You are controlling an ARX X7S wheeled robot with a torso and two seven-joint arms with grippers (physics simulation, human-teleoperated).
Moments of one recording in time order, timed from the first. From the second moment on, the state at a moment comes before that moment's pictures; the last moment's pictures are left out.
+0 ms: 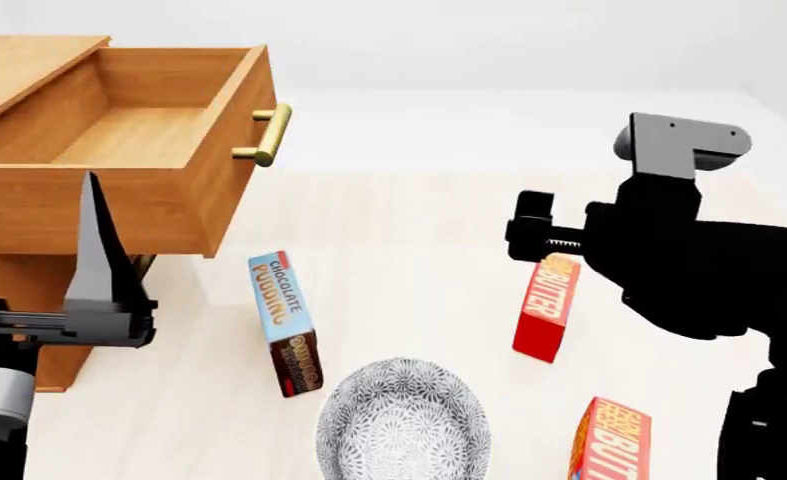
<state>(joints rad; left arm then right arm) -0.06 -0.42 -0.20 0.68 -0.23 -0.02 -0.05 1.01 0.39 -0.02 -0.02 1.54 1.40 1.14</state>
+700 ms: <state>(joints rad) -0.06 -0.40 -0.15 0.67 -0.25 -0.02 -0.05 1.05 0.35 -0.15 0.26 1.34 1.26 1.09</state>
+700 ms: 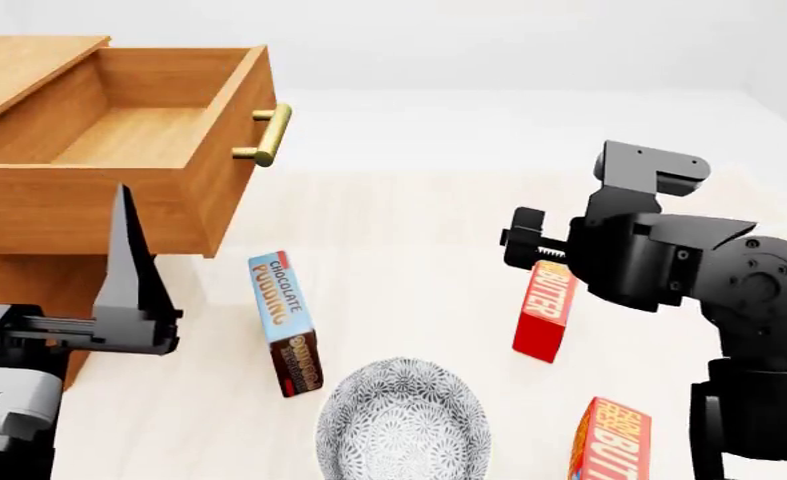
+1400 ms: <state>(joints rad) -0.06 -0.38 -0.13 0.59 -0.24 0.05 -0.05 1.05 0.32 -0.26 0.48 1.20 1.13 0.92</state>
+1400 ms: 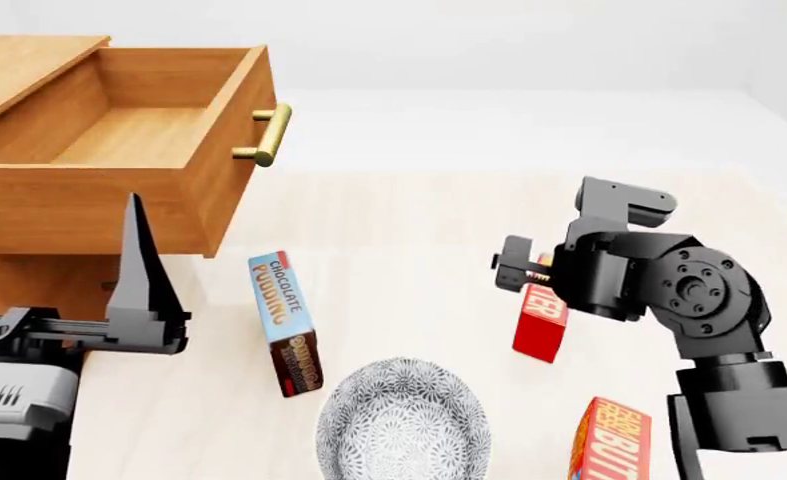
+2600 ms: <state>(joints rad) -0.07 -0.38 -0.10 0.53 -0.26 0.09 -0.06 1.01 0.26 -0.35 0.76 1.10 0.98 0.71</state>
